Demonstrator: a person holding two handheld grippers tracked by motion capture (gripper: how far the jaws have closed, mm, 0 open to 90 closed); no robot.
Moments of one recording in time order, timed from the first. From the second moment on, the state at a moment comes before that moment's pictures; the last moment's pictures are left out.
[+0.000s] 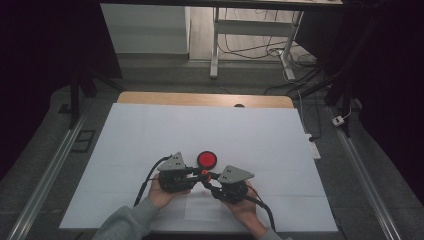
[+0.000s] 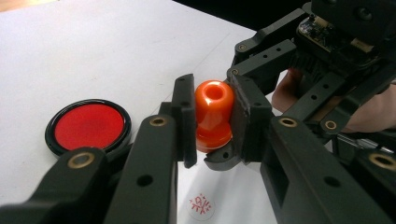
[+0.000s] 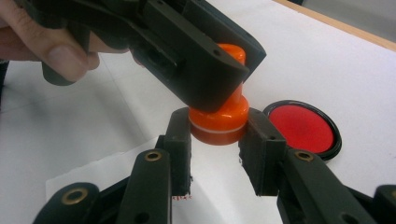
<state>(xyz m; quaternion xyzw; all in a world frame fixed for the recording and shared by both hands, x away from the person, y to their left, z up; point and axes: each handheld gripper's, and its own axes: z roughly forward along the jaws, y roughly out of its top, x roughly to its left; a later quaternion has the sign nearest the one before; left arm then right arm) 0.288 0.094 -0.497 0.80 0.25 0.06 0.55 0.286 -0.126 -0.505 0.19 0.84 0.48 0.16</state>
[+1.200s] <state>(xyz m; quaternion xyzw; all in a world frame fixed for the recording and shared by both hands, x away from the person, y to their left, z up) 0.293 0.101 -0.488 0.79 0.25 0.07 0.55 0.291 -0.134 -0.507 0.21 0.83 0.49 0.15</state>
